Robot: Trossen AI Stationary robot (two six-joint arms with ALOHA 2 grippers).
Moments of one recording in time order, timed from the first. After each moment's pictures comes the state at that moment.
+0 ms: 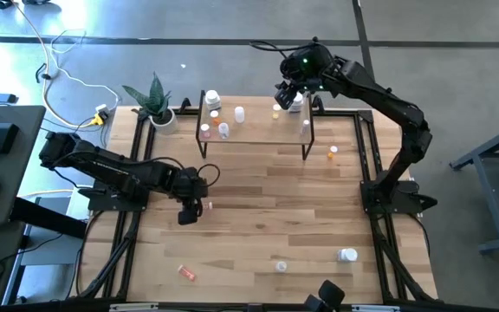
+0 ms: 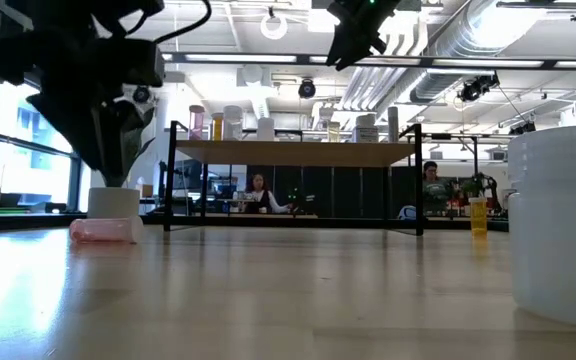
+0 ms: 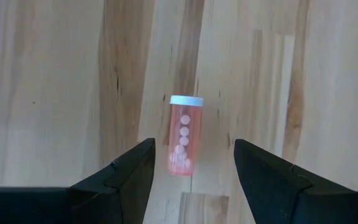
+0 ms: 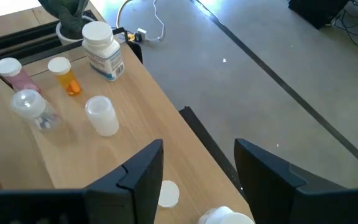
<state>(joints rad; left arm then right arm) -0.05 1.25 0.73 -0.67 -0.05 -0.29 -0.57 1.68 1.90 -0.89 0.10 -0.07</state>
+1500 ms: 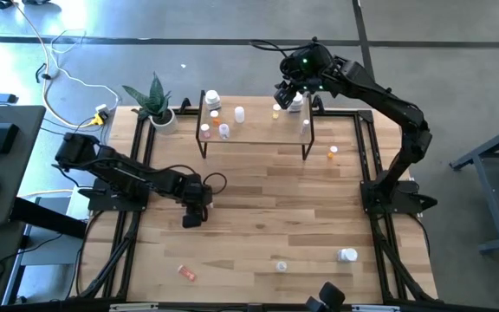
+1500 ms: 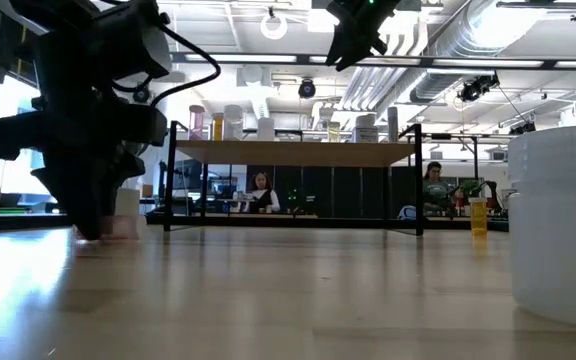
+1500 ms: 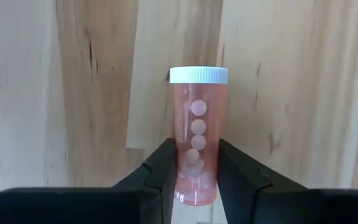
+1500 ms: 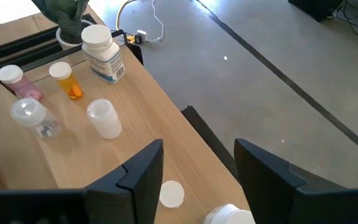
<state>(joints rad) -0.05 1.44 0.62 -0.46 -0.04 -0.25 -0.57 1.68 1.90 -0.89 0.10 -0.02</state>
